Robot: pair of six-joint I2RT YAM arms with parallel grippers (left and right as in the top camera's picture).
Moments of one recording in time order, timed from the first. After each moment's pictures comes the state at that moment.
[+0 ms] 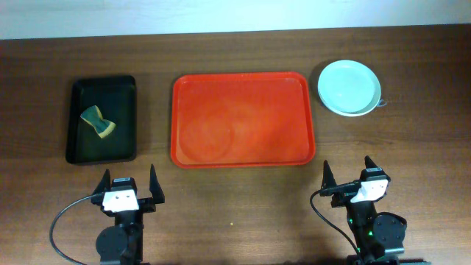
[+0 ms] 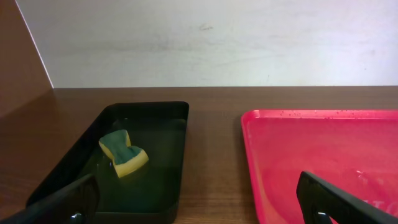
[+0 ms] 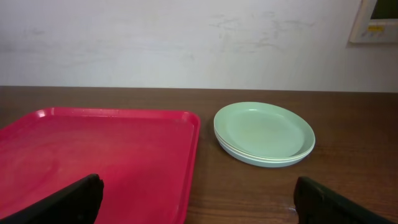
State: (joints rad) left arm 0.02 0.01 0.02 -0.08 -0.08 0.03; right arm 0.04 0.01 0.01 -0.08 -0.04 0.03
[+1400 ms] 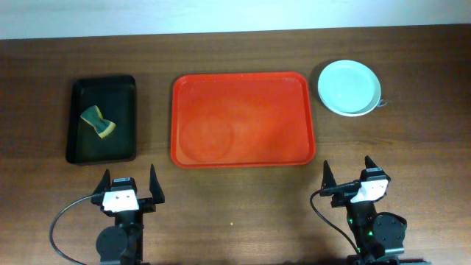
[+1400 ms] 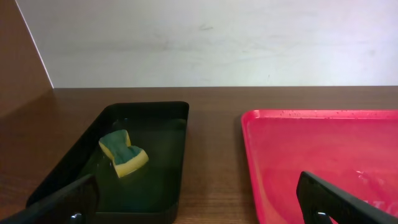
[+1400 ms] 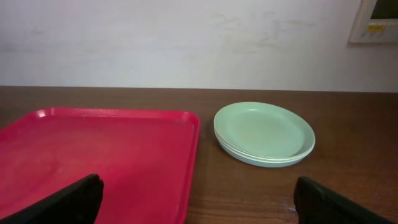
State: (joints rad) left arm 0.02 0.01 0.02 -0.08 -0.08 0.03; right arm 0.04 0.01 0.01 -0.08 -0.04 0.03
